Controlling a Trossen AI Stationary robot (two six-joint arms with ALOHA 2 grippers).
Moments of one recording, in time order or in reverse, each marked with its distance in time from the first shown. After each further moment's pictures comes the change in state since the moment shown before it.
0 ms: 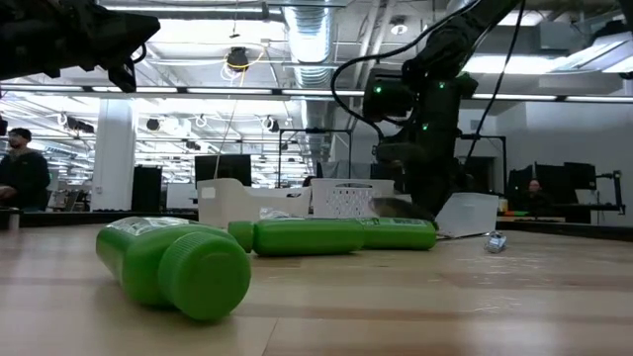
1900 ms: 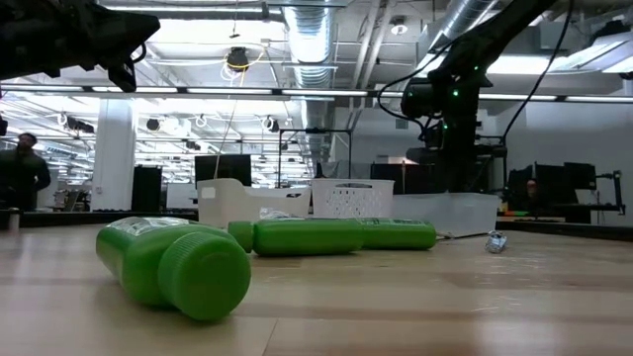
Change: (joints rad) left arm 0.000 0.000 0.000 0.005 0.000 0.001; right arm -0.465 -0.141 0.008 -0.100 0.371 0.047
